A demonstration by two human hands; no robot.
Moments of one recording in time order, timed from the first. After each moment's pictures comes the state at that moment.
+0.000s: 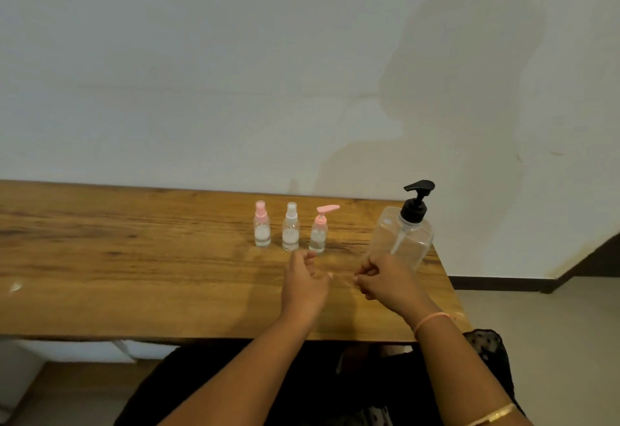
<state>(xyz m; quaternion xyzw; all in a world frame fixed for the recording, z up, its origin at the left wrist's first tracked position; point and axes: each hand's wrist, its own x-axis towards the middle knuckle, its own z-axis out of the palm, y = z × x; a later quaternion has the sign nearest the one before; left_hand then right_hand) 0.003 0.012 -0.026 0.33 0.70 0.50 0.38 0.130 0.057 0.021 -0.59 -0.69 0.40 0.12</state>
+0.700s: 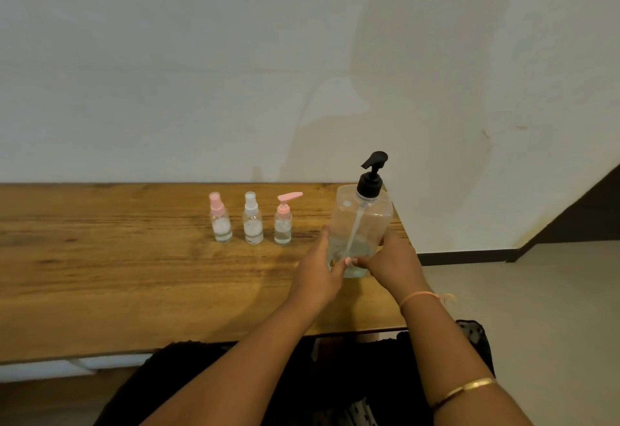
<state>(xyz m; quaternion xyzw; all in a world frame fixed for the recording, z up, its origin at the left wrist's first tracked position) 0.054 0.050 -0.038 0.52 0.65 0.40 0.39 0.169 0.082 0.015 -0.66 -0.65 0.32 0.21</state>
